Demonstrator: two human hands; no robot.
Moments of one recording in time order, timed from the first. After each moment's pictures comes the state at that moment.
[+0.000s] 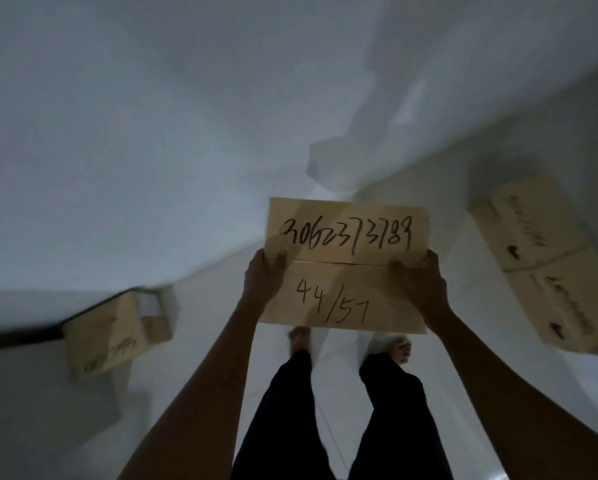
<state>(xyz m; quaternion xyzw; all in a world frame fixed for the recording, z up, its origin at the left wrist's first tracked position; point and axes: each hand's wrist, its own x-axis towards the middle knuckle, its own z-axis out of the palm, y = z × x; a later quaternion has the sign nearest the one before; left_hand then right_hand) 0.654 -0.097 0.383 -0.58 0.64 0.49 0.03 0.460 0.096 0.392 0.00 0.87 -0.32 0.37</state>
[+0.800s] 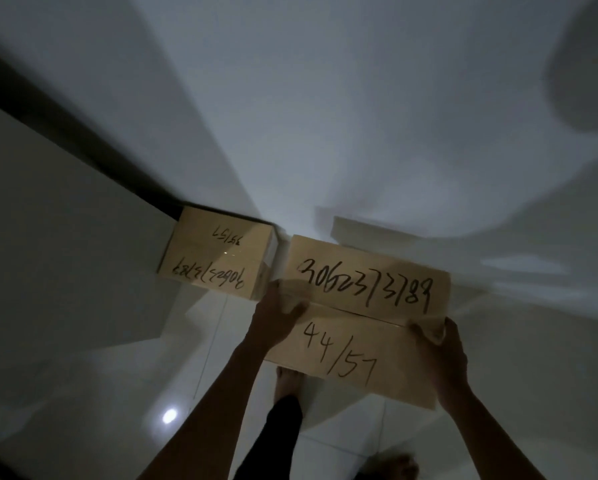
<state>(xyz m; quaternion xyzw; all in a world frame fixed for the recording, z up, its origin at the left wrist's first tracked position) 1.093 -0.246 0.143 -0.69 0.51 0.50 -0.13 0.820 -0.187 0.169 -0.24 0.85 -0.19 0.44</state>
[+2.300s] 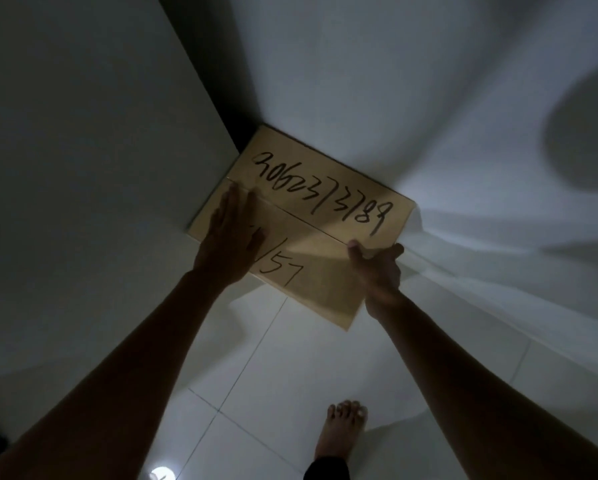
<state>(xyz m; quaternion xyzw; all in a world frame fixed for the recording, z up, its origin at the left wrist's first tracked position) 1.415 -0.354 -0.015 -0.73 0.66 0.18 -0.02 1.180 -0.388 0.004 -0.36 0.77 -0.14 0.50</state>
